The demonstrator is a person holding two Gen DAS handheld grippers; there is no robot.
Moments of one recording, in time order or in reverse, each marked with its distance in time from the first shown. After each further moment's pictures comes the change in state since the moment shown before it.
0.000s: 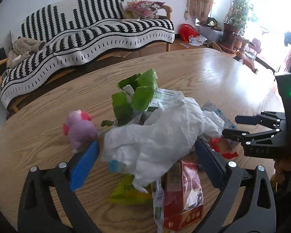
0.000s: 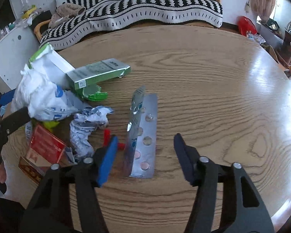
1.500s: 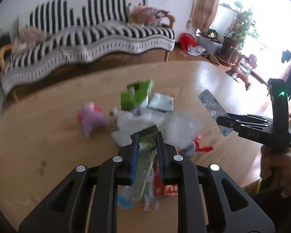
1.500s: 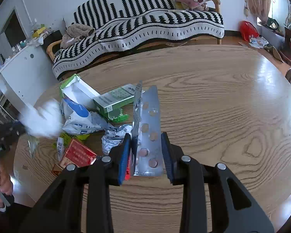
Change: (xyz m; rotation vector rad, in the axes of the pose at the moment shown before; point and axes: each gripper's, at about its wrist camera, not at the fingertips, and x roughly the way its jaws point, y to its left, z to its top) left arm -0.068 0.018 -0.015 -0.115 0.002 -0.078; right arm -0.063 0.002 -0.001 0.046 -0.124 0.109
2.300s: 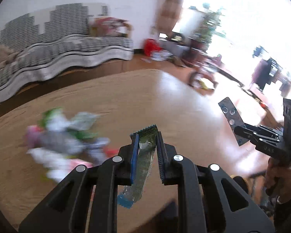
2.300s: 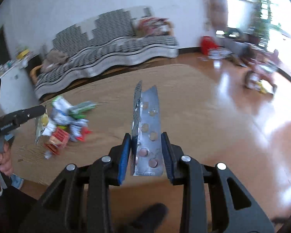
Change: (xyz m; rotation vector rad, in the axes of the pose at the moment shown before) left arm -0.041 -0.180 0.020 0.134 -0.066 -0.226; right arm -0.231 -0.126 -0.099 0.108 -0.197 -0.233
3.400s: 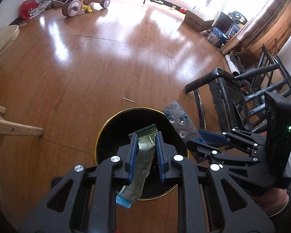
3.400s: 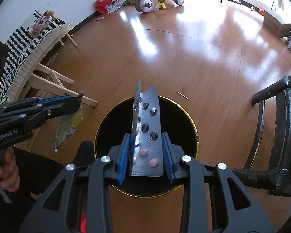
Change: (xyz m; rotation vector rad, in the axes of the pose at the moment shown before) left arm 0.208 -0.429 -0.218 0.479 0.516 -0.495; right arm -0.096 -0.269 -0.343 0.578 0.239 -0.315
